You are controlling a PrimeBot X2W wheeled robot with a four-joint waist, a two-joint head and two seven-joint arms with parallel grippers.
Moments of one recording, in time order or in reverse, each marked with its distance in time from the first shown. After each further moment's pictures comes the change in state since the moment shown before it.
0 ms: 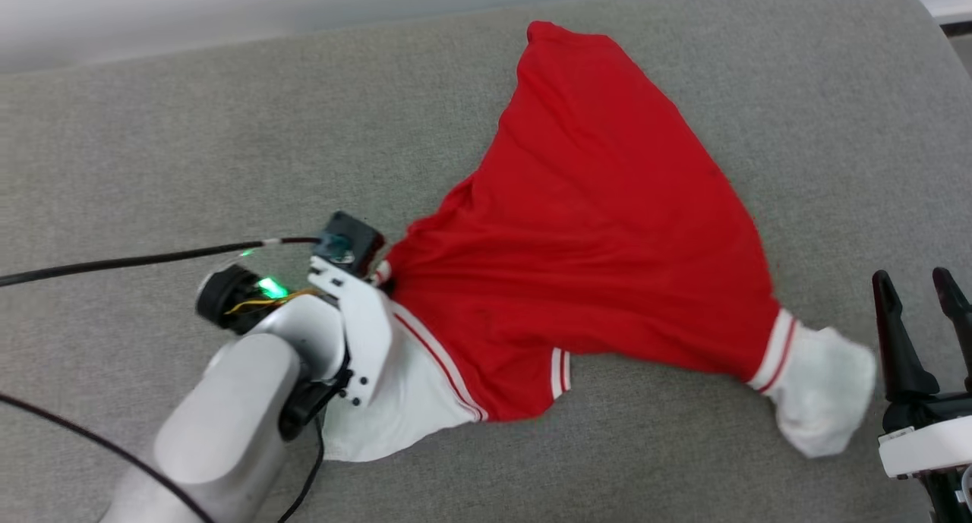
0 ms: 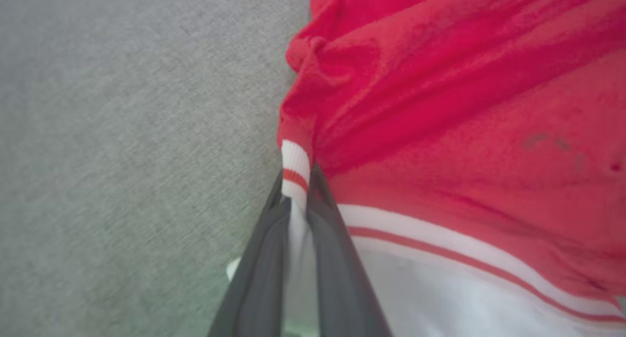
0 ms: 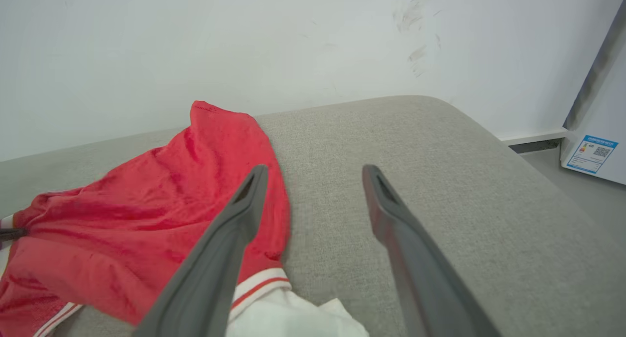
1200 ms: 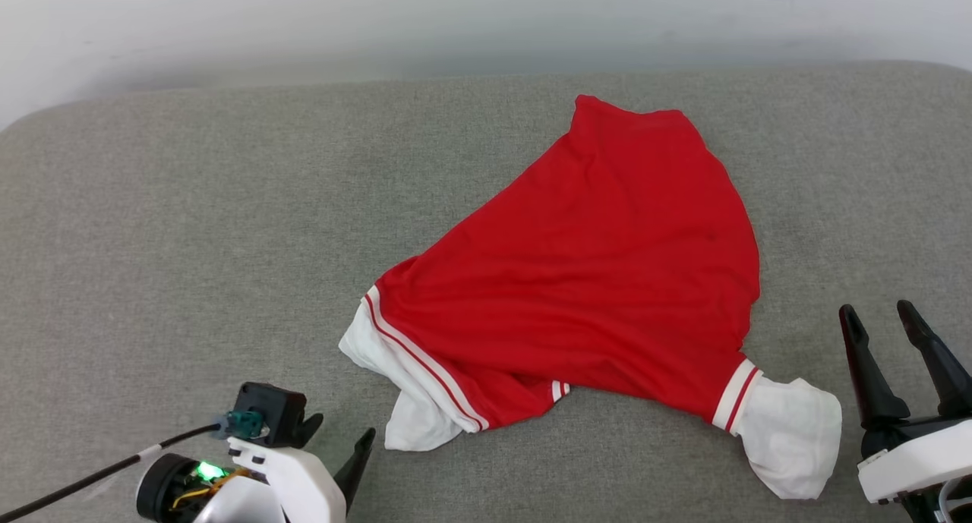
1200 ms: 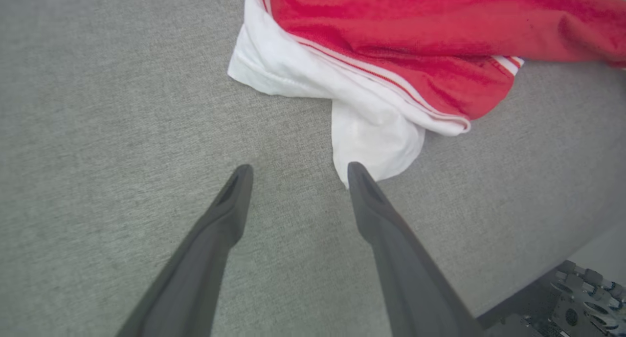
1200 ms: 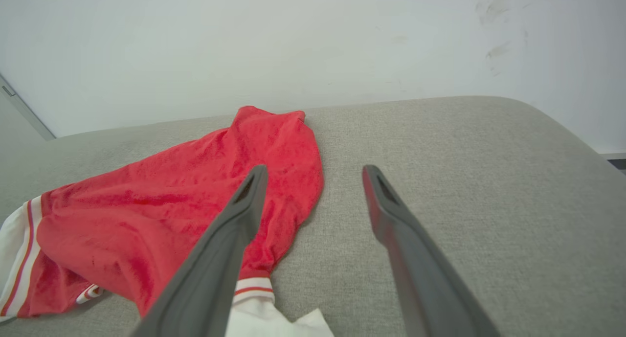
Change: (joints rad) left arm 0.544 0.181 0.121 -0.516 -0.159 0.198 -0.049; right arm 0.037 0.002 0.035 0.007 -0.020 0.000 0.072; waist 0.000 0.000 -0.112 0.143
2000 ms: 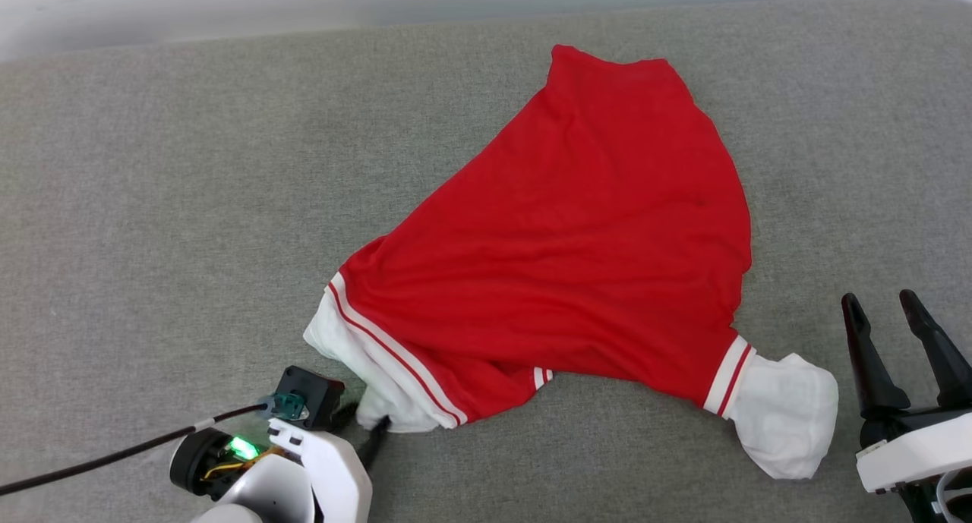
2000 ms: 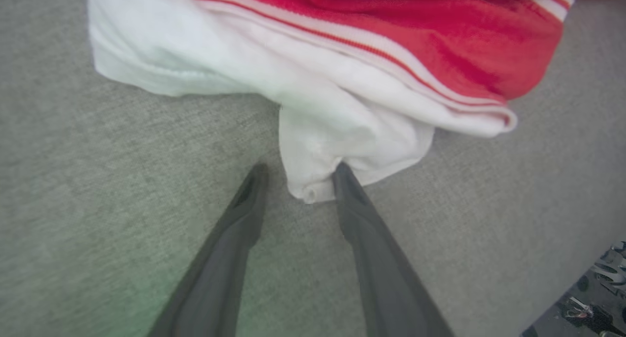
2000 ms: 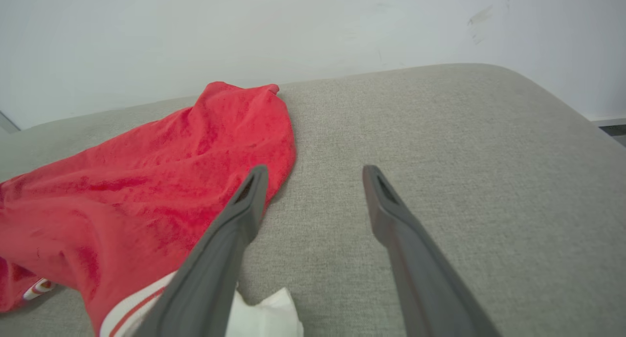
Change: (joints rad) left arm -0.111 -0.040 -0.109 0.153 0.043 -0.065 0.041; right arm -0.025 0.010 -0.002 0.017 -0.003 0.000 -0.027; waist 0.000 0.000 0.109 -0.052
